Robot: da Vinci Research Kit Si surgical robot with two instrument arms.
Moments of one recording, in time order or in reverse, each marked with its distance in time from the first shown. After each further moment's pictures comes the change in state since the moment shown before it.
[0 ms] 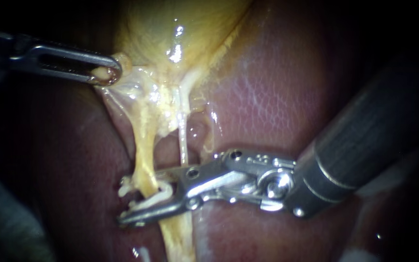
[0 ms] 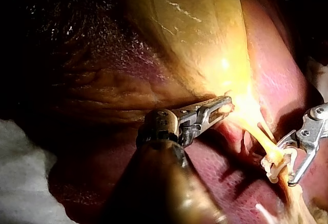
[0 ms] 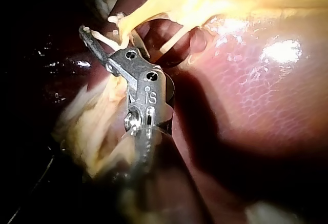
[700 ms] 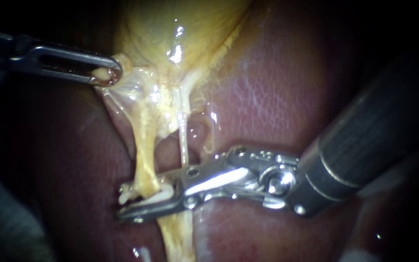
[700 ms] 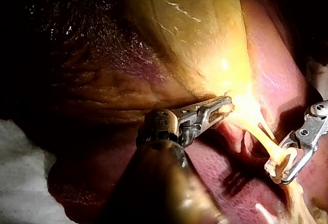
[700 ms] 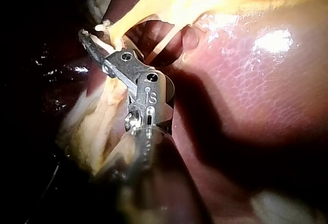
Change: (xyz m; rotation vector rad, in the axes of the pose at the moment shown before) right arm 0.000 0.000 -0.001 0.004 0.001 0.074; left arm 0.000 0.000 0.000 0.000 0.000 0.000
